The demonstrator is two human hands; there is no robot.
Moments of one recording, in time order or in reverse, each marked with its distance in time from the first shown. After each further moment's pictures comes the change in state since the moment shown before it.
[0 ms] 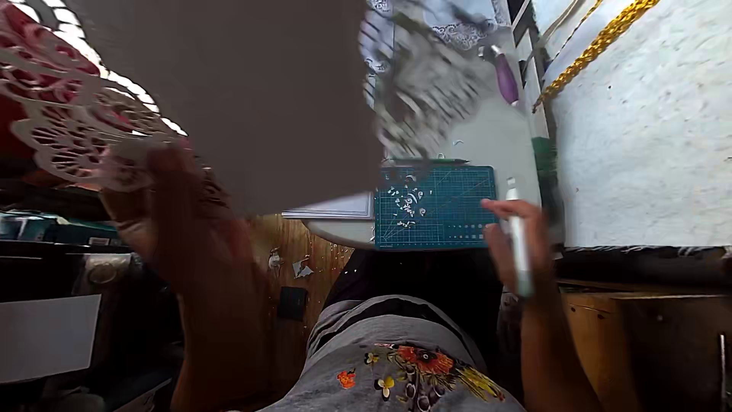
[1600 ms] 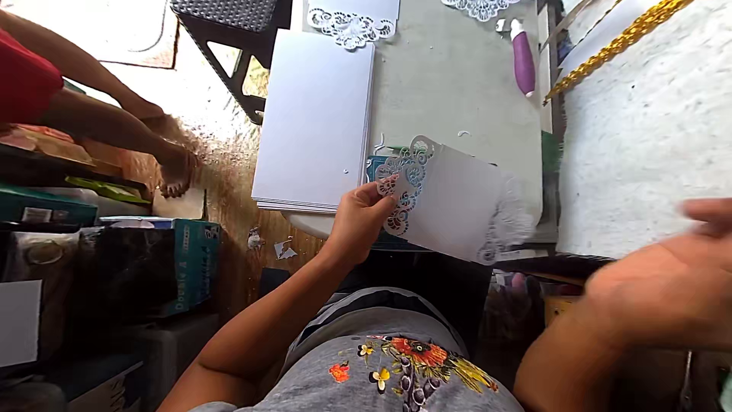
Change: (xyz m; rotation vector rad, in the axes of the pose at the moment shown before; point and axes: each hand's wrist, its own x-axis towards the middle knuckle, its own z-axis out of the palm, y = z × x) left_hand -0.075 -0.076 0.097 0.139 -0.430 -0.909; right_hand 0.040 -0.024 -0.047 0.020 0.572 -0.294
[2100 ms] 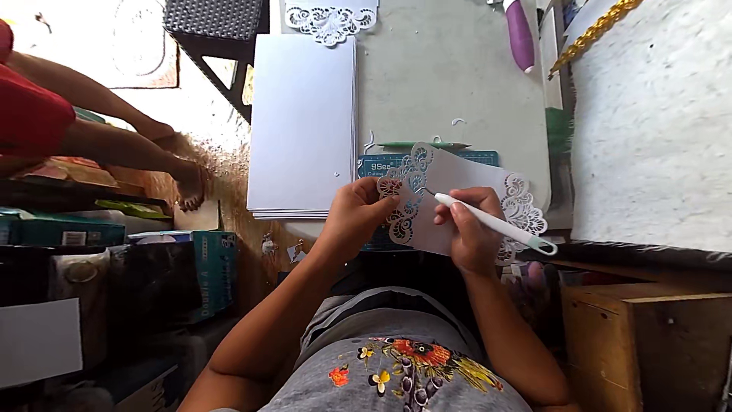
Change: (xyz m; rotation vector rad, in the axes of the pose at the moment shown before) left_hand 0.005 0.010 -0.005 0.223 -0.121 0.022; right_hand -0.098 0.028 0.097 0.541 -0.219 0.673
